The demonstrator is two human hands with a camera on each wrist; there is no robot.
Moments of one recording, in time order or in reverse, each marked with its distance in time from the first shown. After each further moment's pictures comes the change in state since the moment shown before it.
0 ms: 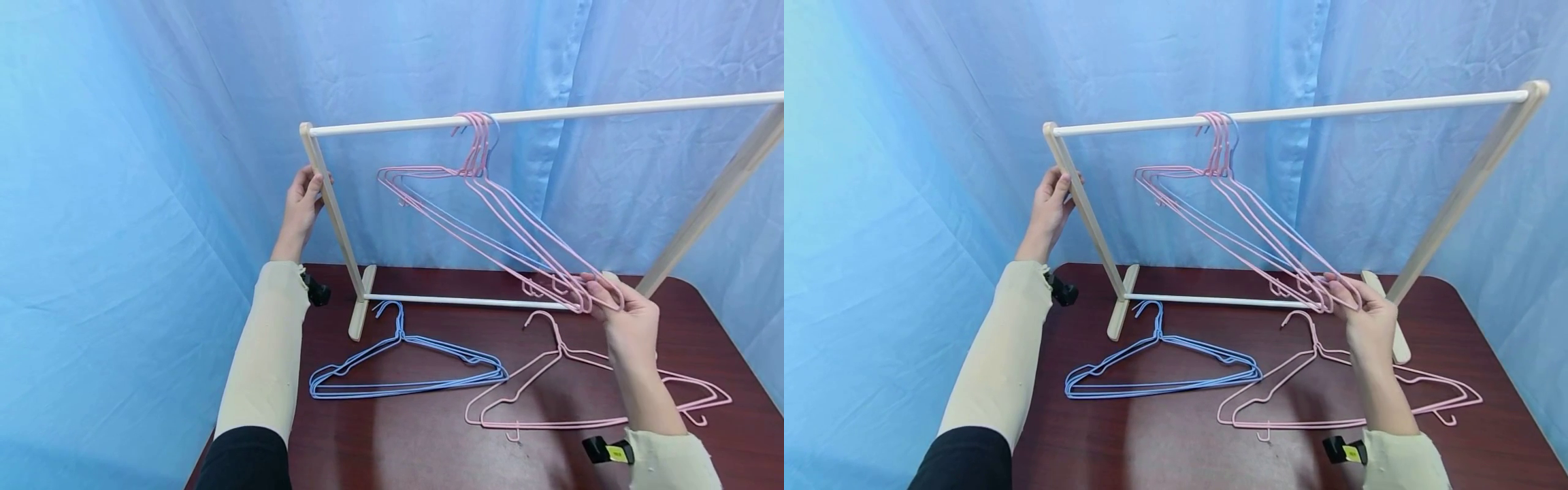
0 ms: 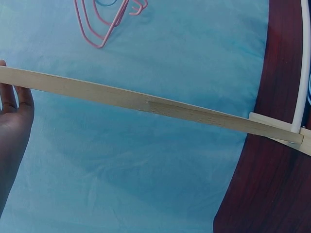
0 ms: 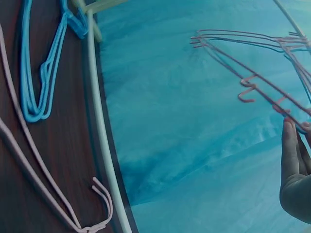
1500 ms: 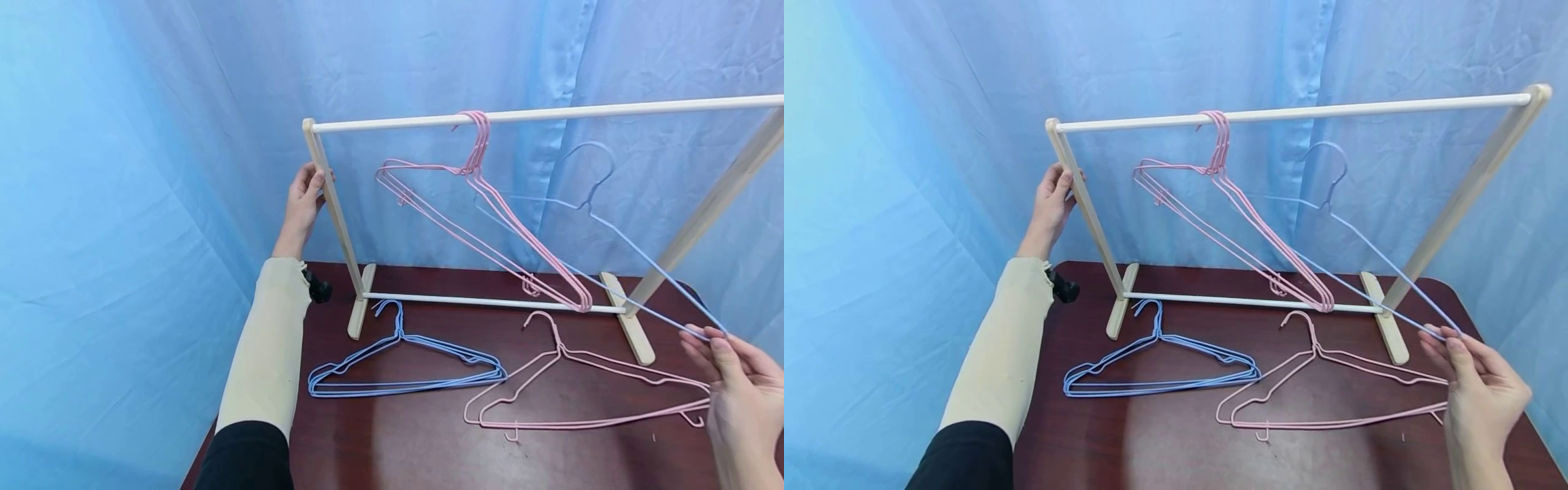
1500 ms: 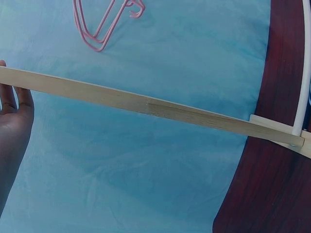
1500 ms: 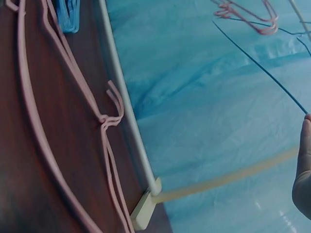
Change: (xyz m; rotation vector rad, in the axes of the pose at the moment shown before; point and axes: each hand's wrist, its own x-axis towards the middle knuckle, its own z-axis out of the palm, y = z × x) left_hand -0.004 0.020 0.012 -0.007 -0.003 -0.049; right_hand -0.035 -0.042 -0.100 0.389 0.013 -0.343
